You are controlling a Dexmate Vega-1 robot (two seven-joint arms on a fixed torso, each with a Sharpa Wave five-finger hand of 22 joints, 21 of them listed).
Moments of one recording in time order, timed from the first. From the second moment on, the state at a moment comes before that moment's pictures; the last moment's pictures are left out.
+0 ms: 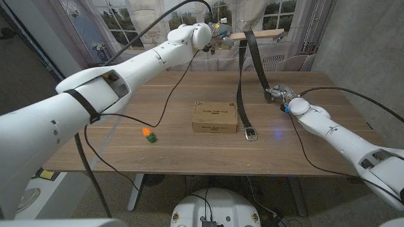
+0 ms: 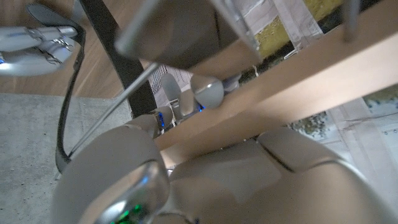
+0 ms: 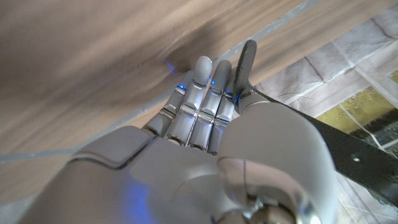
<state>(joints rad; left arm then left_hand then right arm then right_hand) -0.12 0.35 1.07 -1.27 0.53 0.26 -0.26 0.60 0.12 0.79 0.16 0.37 0.72 0.06 0.84 0.64 0.99 -0.12 1.57 1.24 1.39 -0.20 1.27 0.92 0.94 -0.14 1.49 0.82 -0.53 -0.62 -0.60 -1.13 0.11 -0.11 -0.19 1.00 0.15 0.31 0.05 0.26 0.76 -0.02 0.75 0.56 0.80 -0.08 0.80 0.81 0.77 -0.08 0.95 1.22 0.37 -0.04 0.78 0.26</state>
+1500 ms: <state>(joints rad) -0.06 0.43 1.00 -1.43 0.50 0.15 -0.58 0.58 0.08 0.80 0.16 0.40 0.71 0.05 0.85 0.62 0.98 -0.13 1.57 1.24 1.39 -0.20 1.25 0.90 0.92 -0.13 1.49 0.73 -0.14 -0.58 -0.71 -0.97 -0.11 -0.05 -0.28 1.01 0.15 0.31 0.07 0.27 0.74 -0.02 0.77 0.57 0.78 -0.09 0.80 0.82 0.77 -0.08 0.95 1.22 0.37 -0.04 0.82 0.25</state>
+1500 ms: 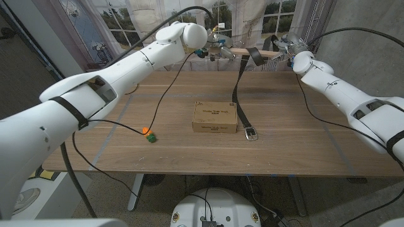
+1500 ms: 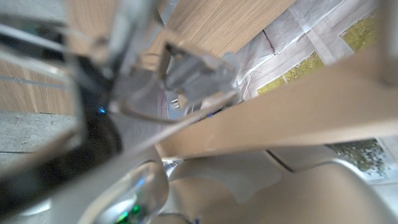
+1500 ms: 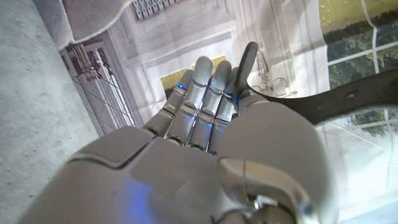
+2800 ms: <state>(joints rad) -0.09 0.38 1.05 -1.30 0.49 0.12 -0.65 0.57 0.08 0.80 0.16 0.43 0.70 0.04 0.86 0.60 0.97 -0.13 1.57 1.24 1.39 -0.20 1.25 0.89 0.91 -0.12 1.51 0.69 -0.20 -0.50 -0.48 -1.11 0.15 0.15 -0.30 1.00 0.16 0.30 0.10 0.29 0.69 -0.05 0.81 0.63 0.75 -0.11 0.81 0.87 0.75 -0.08 0.96 1.23 0.34 -0.04 0.87 0.24</state>
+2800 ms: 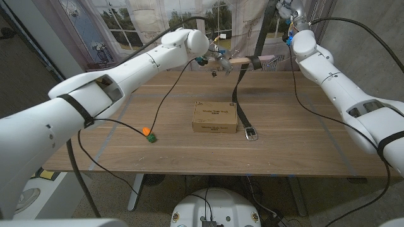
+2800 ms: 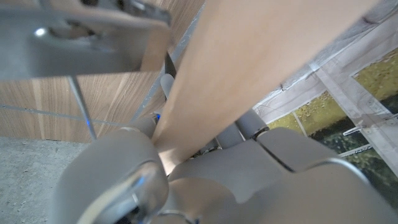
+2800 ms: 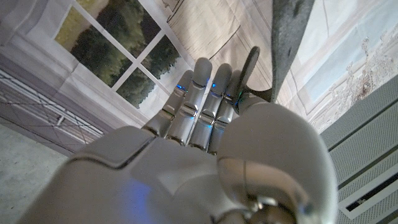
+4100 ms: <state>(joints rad) -0.10 0.26 1.06 -1.11 0.51 0.35 -0.39 0.58 0.14 0.82 0.16 0.39 0.71 0.07 0.91 0.63 1.01 -0.11 1.57 1.24 1.41 -0.20 1.29 0.90 0.95 -0.14 1.56 0.77 -0.54 -0.59 -0.24 -1.38 0.49 0.40 -0.12 1.01 0.16 0.30 0.10 0.30 0.69 -0.05 0.81 0.62 0.75 -0.11 0.82 0.86 0.75 -0.08 0.98 1.23 0.34 -0.04 0.89 0.22</state>
